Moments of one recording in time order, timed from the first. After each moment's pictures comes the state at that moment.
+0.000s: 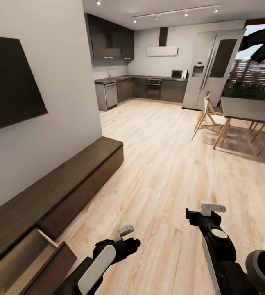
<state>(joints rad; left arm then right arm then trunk) -0.40 -0.06 -0.62 -1.16 1.17 0.48 0.66 -0.24 0.09 -0.12 -1.62 0.16 0.65 -0.12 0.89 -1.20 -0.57</state>
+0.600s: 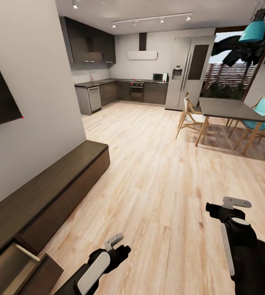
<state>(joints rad) -0.41 -0.06 -0.57 -0.90 1.21 0.32 0.56 -0.35 0.03 -0.29 -1.62 0.16 0.76 -0.12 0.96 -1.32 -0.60</state>
